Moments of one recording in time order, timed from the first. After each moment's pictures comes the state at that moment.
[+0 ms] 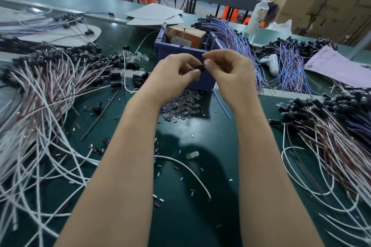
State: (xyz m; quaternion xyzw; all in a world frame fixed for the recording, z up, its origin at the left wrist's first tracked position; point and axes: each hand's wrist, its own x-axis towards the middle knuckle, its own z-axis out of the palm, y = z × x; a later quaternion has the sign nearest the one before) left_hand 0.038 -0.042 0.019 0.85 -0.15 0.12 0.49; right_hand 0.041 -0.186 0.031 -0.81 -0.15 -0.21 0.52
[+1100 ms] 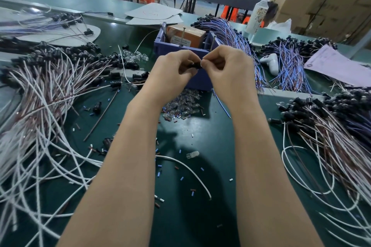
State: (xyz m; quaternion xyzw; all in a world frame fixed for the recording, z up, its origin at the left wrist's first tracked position) left_hand 0.041 -0.044 0.016 0.85 -0.14 0.19 0.48; right_hand 0.035 -0.176 0.043 -0.88 -0.13 -0.26 0.36
